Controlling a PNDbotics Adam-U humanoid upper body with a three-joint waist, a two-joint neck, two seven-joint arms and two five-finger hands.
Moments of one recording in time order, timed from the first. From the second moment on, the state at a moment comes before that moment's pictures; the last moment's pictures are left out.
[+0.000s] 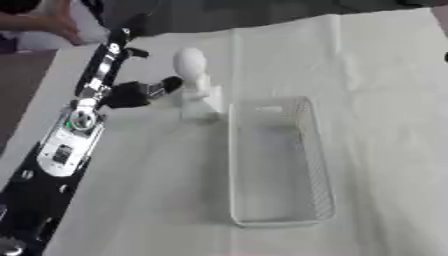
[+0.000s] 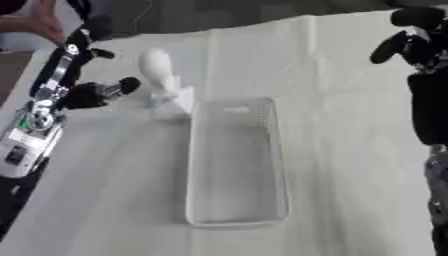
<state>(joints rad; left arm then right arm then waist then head) -0.28 0.49 0.03 -1.62 -0.21 -0.16 0.08 -0.40 -0.34 0.19 -1.97 -0.62 -0.43 0.44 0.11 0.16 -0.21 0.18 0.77</state>
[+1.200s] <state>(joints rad) -0.32 0.40 0.01 -1.55 -0.21 -0.18 0.05 -0.41 -0.34 0.19 -1.97 -0.62 -0.42 0.45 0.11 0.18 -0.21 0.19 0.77</state>
